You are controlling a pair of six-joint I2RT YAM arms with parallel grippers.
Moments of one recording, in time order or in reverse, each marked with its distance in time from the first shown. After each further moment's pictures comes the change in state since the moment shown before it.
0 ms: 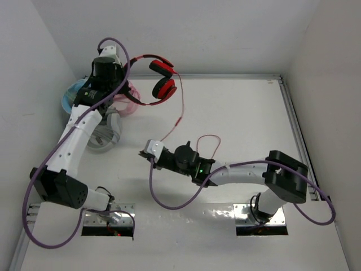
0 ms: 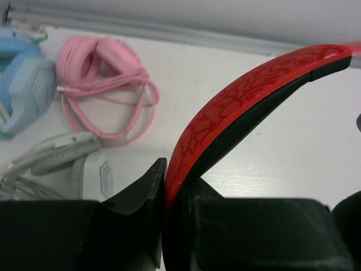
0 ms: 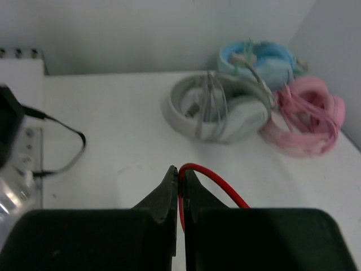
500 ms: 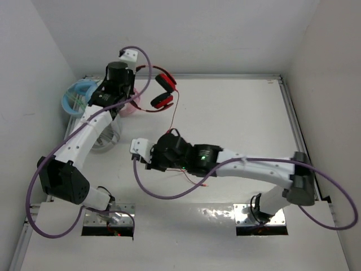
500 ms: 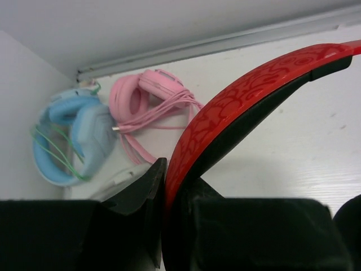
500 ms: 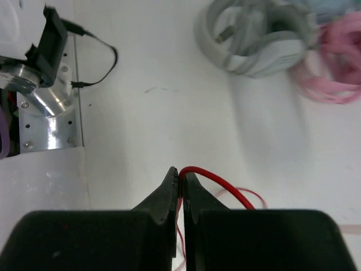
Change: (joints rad) left arm -0.064 0.071 -0.102 0.174 -0.163 0.340; right arm 0.071 -0.036 0.464 -0.949 -0.044 -0.042
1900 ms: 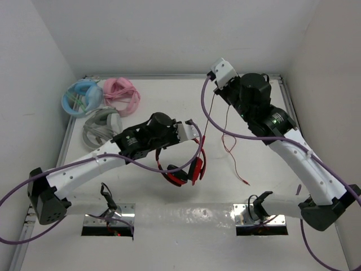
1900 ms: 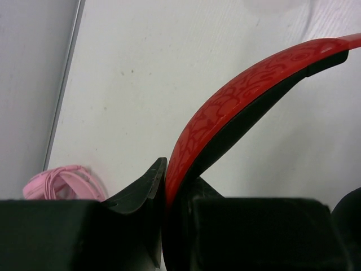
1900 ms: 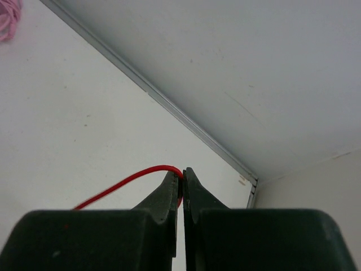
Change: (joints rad) left arm -0.625 -0.209 -0.357 -0.061 0.174 0.494; right arm -0.627 -0.340 0.185 -0.236 0.326 -0.274
